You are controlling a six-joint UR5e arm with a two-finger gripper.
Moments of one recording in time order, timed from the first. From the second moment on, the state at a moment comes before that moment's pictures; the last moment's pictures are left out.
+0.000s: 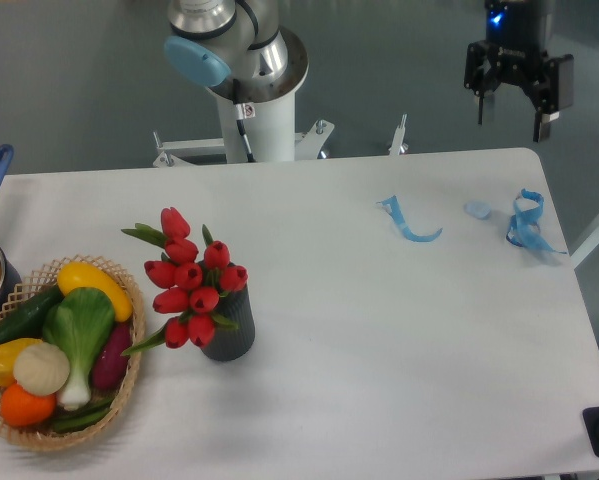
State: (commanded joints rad) arm 3.08 -1.51 -1.79 -1.02 1.14 2.01
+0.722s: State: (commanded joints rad) arm 3.03 -1.49 -1.85 -1.02 1.03 1.75
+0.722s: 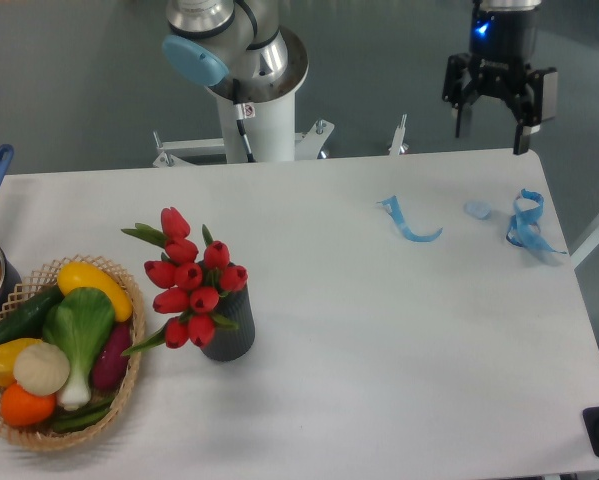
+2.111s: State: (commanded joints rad) arm 2.84 -1.57 -1.87 -1.01 0.87 1.41
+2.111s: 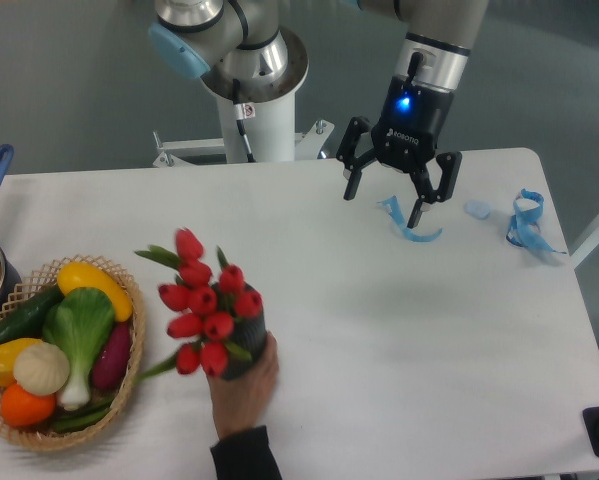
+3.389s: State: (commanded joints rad) arm 2.57 -1.86 -1.83 -0.85 0.64 1.32
